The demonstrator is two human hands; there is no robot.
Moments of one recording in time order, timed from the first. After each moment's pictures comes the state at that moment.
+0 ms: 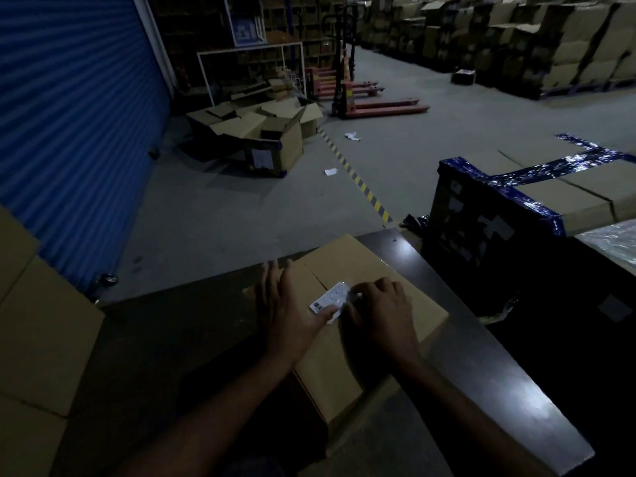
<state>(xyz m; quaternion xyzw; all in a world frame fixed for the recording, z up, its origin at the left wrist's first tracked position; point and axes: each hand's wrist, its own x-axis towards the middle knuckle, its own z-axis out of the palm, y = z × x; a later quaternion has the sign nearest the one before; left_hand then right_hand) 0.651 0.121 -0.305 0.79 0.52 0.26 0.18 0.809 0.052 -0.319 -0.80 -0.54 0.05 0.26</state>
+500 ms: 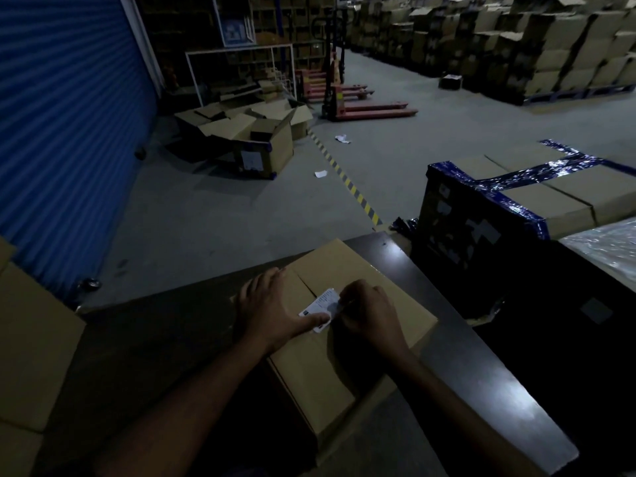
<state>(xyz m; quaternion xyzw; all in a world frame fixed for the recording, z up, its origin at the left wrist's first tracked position) 0.643 0.170 -0.317 0.84 0.51 0.12 0.11 0.817 0.056 -0.315 -0.76 -0.53 0.14 0.35</state>
